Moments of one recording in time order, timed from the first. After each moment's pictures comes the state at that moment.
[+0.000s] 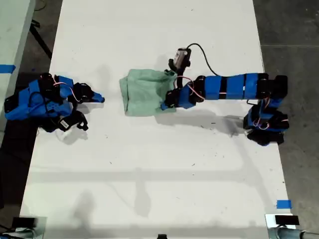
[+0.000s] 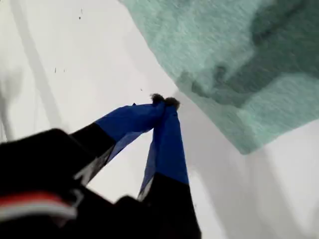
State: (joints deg) arm 0 -25.3 195.9 173.8 74.6 15.3; arm 1 7.7 83.0 94.4 37.7 -25.9
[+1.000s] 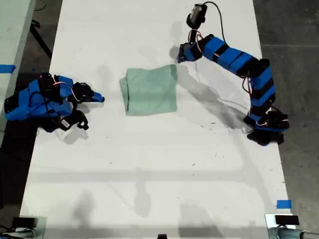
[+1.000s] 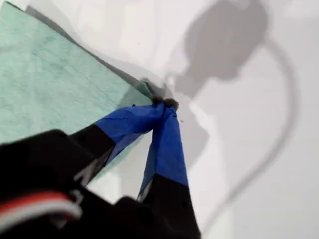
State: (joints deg) arm 0 -26.1 195.9 173.8 75.3 14.9; arm 1 43.7 57.6 61.1 49.5 -49.7
